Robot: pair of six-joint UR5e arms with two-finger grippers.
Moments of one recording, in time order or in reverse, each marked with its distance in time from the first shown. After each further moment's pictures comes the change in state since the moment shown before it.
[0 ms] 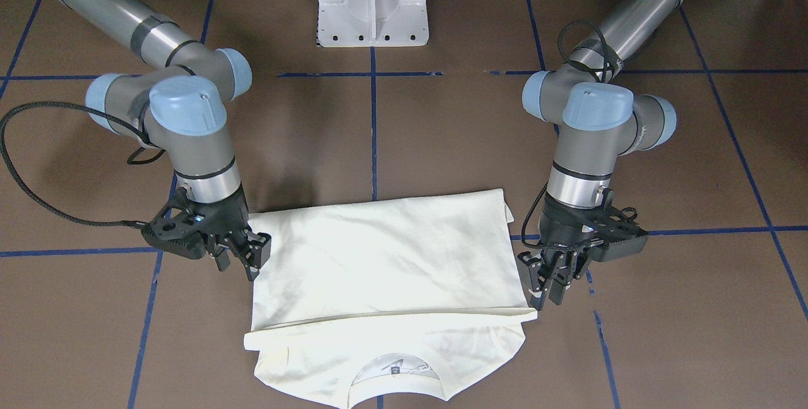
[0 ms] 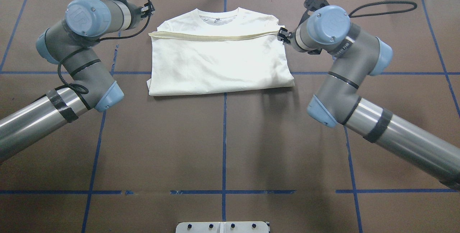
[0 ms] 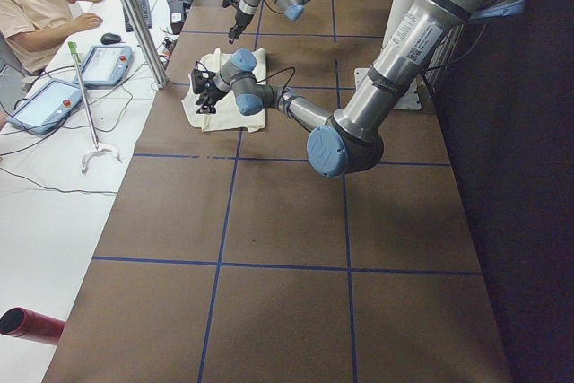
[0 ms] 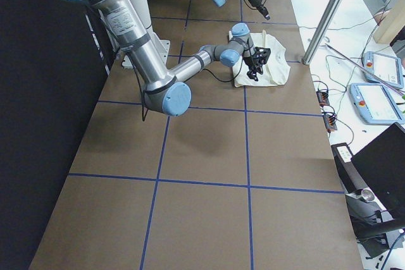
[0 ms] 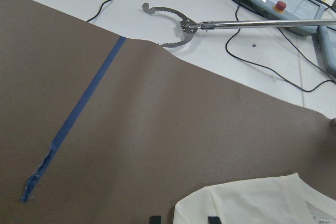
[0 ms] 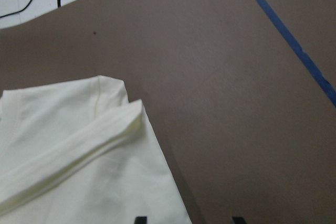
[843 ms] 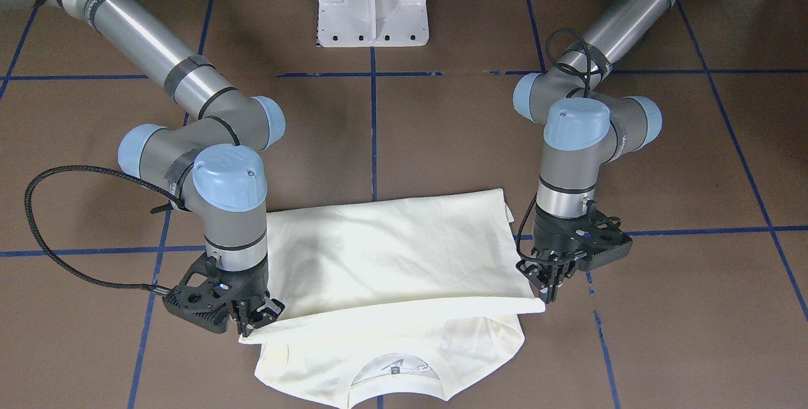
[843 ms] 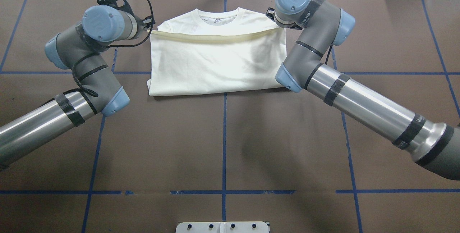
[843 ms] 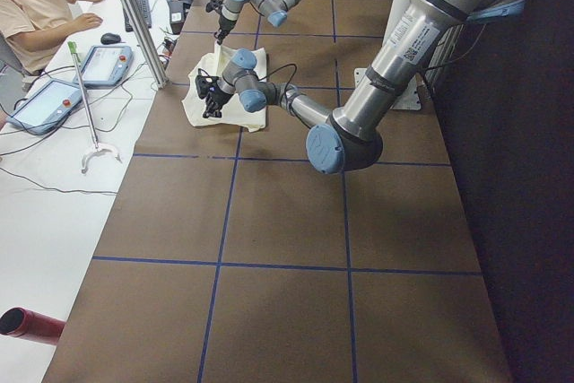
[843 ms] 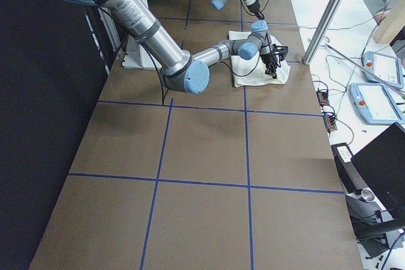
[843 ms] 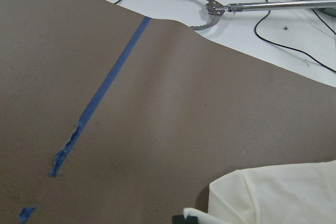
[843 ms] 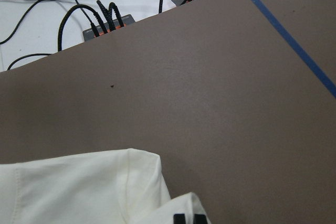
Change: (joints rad) left arm 0.028 -0.018 0.044 0.137 0.005 0.000; right arm 0.054 0.339 -0.456 -0.002 -0.070 -0.053
